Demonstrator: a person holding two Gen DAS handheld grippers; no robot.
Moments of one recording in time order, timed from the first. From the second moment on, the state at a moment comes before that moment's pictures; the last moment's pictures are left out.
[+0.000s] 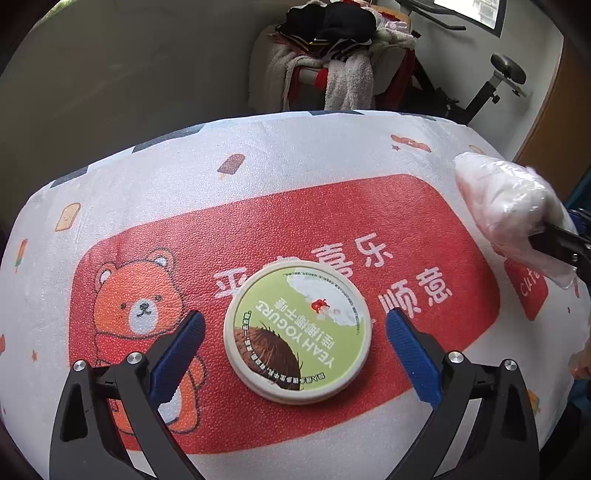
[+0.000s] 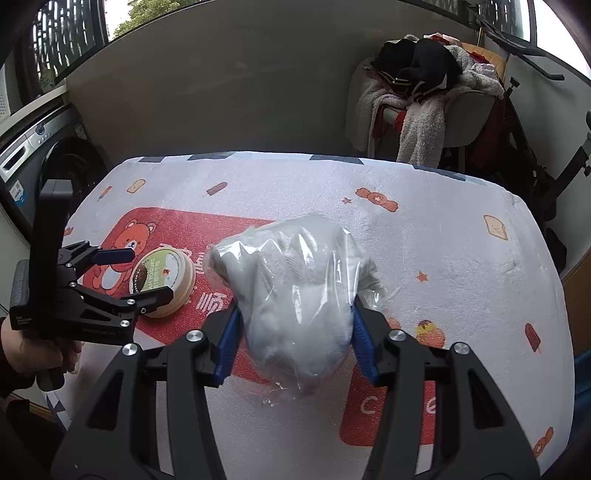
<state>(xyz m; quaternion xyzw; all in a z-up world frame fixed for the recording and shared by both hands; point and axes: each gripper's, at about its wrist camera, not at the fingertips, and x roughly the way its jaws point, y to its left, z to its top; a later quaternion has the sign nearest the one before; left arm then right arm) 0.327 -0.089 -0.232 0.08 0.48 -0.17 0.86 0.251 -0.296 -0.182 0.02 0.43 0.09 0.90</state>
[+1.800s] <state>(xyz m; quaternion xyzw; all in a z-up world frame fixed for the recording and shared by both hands) -0.057 0.001 -0.157 -0.01 0.42 -0.17 0.89 -0.036 -0.209 -0.171 0.05 0.43 0.16 0.89</state>
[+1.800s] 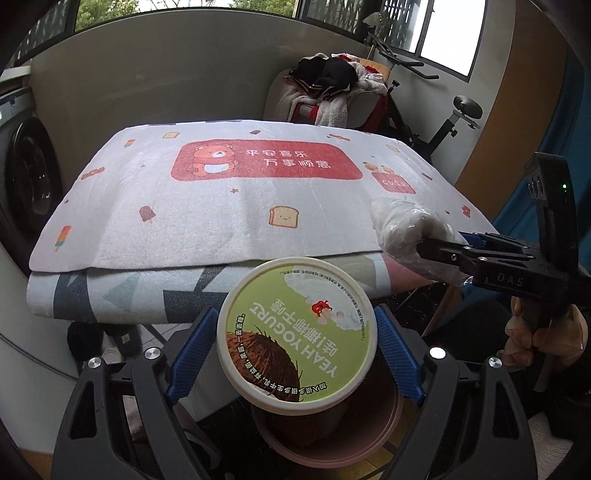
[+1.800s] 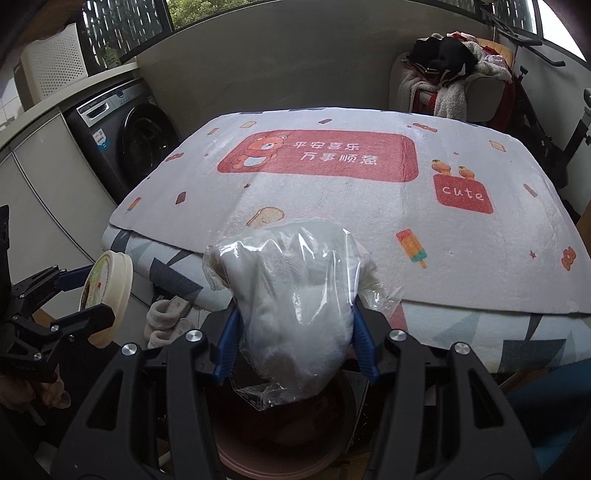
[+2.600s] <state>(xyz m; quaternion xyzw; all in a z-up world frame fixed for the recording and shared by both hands) -0.100 -0.015 -0.183 0.05 0.39 -0.15 0.91 -0.076 -0.193 -0.222 0.03 0.46 0.21 0.86</state>
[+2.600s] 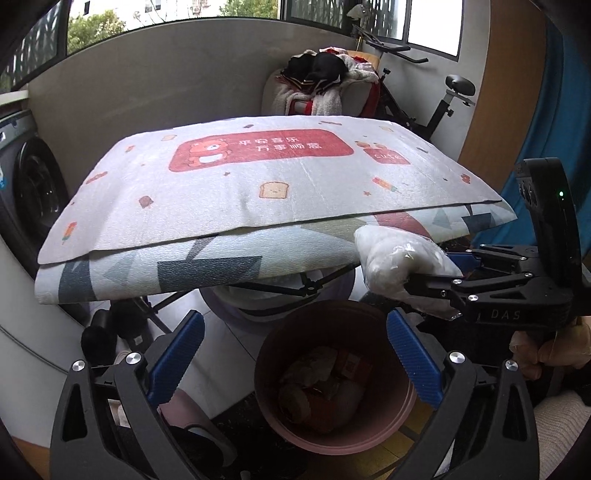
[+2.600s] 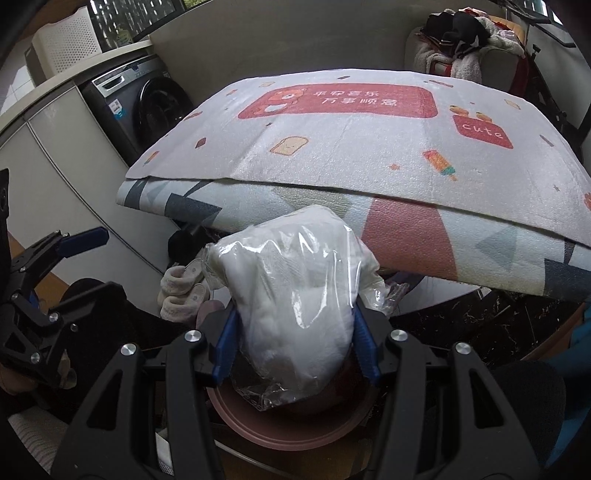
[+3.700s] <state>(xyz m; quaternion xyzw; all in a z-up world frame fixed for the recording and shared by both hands) -0.100 0.010 -0.191 0.01 0.40 -0.10 0.91 -0.075 -0.169 -0.244 -0.03 0.51 0.21 0.83</state>
